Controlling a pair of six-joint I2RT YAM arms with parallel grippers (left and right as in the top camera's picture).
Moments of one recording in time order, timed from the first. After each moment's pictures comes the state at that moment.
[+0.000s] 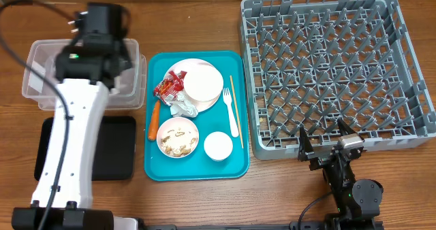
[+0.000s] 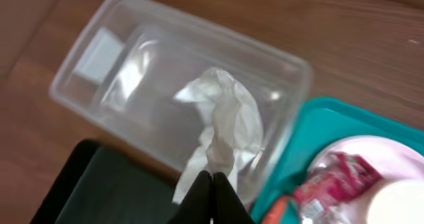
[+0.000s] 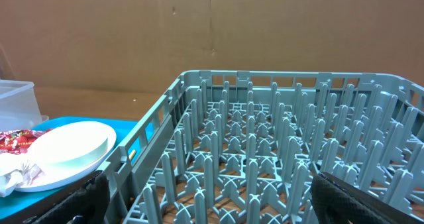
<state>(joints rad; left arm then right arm) -0.03 1.58 1.63 -1.04 -0.42 -0.39 0.05 0.01 0.02 -0.02 -0.16 0.02</state>
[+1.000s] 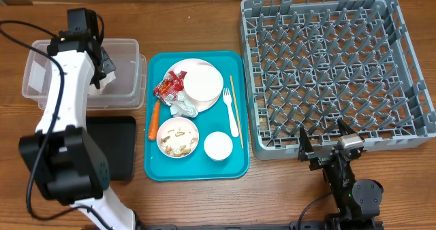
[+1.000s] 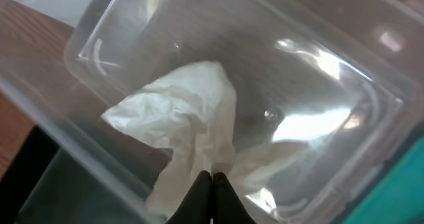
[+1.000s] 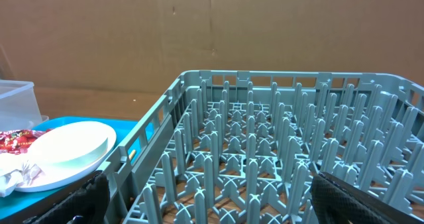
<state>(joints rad) 0.16 1.93 1.63 -0.95 -0.32 -0.42 0.05 0.01 0.02 -0.02 -0.16 0.02</state>
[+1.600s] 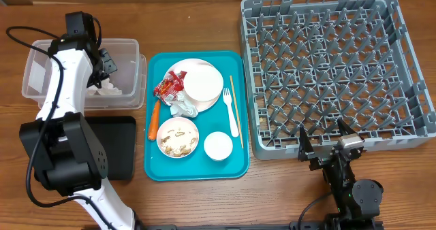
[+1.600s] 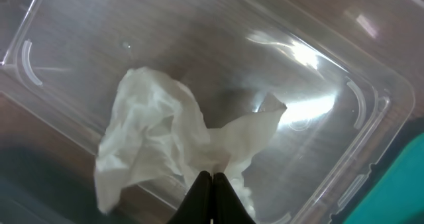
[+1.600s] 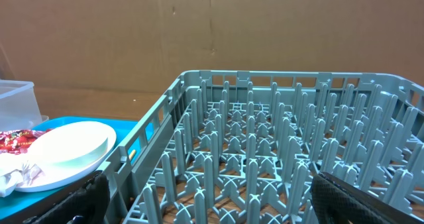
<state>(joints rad) 0.19 1.99 1.63 -0.89 -0.19 -0.36 0.05 0.01 0.02 -0.02 -0.16 0.02</state>
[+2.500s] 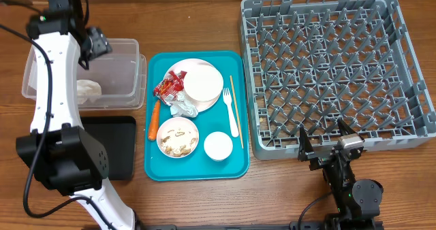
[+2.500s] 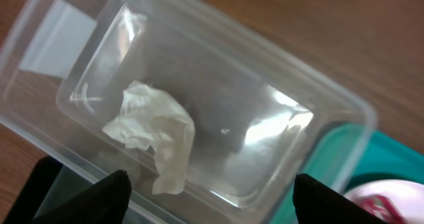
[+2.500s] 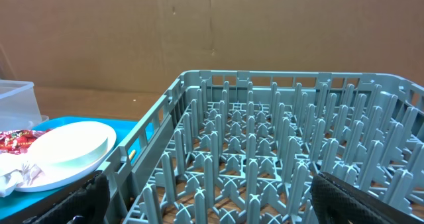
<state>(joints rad) 0.17 1.99 2.02 -1.19 -0.19 -0.34 0.05 0.01 0.02 -0.02 -0.16 0.02</state>
